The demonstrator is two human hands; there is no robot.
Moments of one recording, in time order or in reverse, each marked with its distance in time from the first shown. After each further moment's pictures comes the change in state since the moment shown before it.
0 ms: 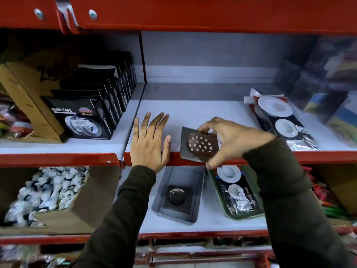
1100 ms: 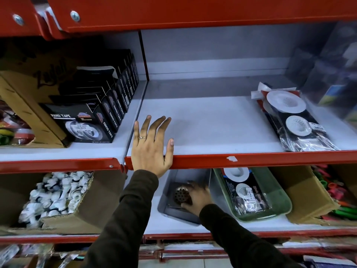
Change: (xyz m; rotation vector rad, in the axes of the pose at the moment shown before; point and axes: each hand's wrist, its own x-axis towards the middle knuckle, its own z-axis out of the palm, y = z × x) left_hand 0.001 -0.002 0.011 0.053 0.039 -0.016; right_hand 0.080 0.072 0.289 -0.152 -0.024 0.112
